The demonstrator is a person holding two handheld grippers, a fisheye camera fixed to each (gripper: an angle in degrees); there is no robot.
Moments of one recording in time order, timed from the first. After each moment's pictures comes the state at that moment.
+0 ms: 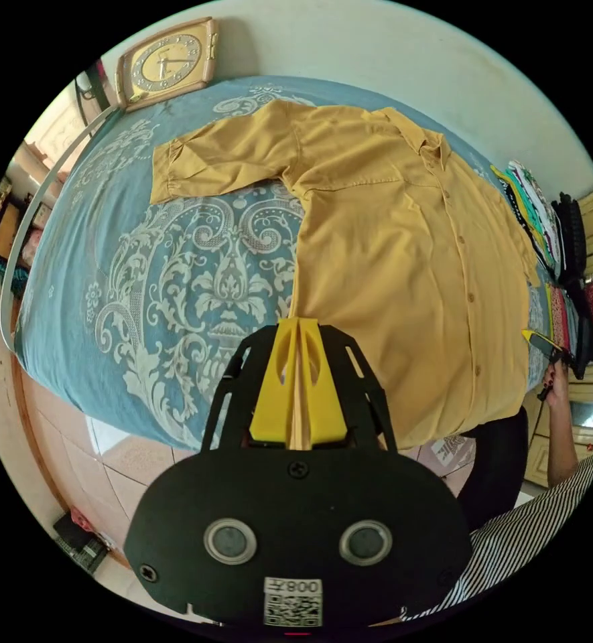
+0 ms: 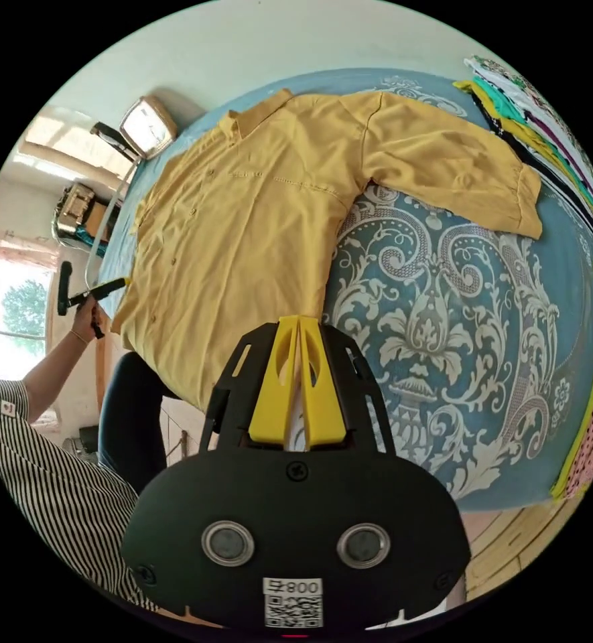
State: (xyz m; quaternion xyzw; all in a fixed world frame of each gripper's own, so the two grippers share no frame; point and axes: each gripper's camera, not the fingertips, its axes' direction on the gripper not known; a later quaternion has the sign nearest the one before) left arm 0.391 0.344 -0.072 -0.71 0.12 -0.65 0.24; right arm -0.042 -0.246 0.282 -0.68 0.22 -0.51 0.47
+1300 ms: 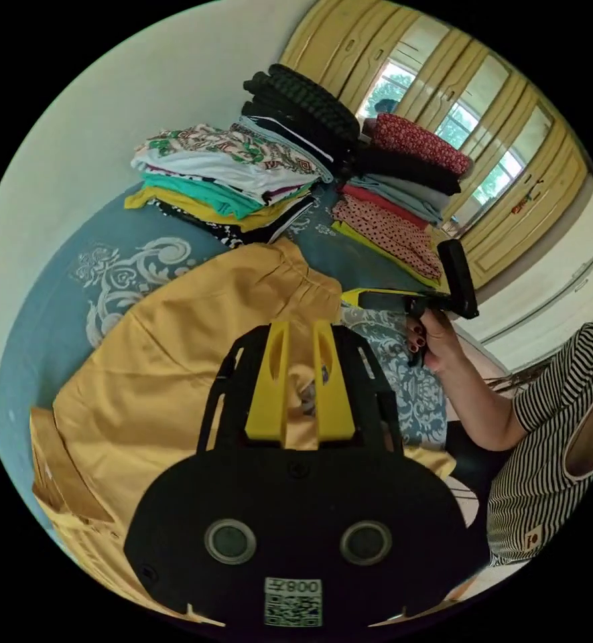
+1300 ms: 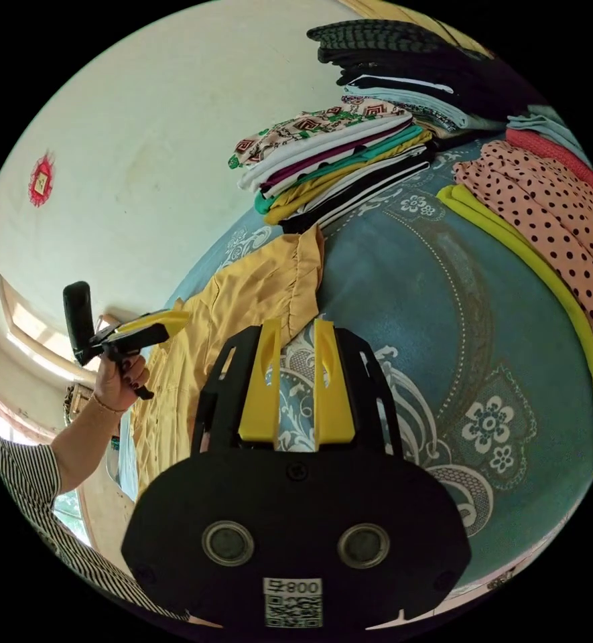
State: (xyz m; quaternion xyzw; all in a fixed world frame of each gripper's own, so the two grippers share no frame) left arm 0.231 0.280 0.645 -0.36 0.49 -0.59 0.53; right arm -0.052 -0.566 0.335 -0.43 0.20 -0.41 0.78
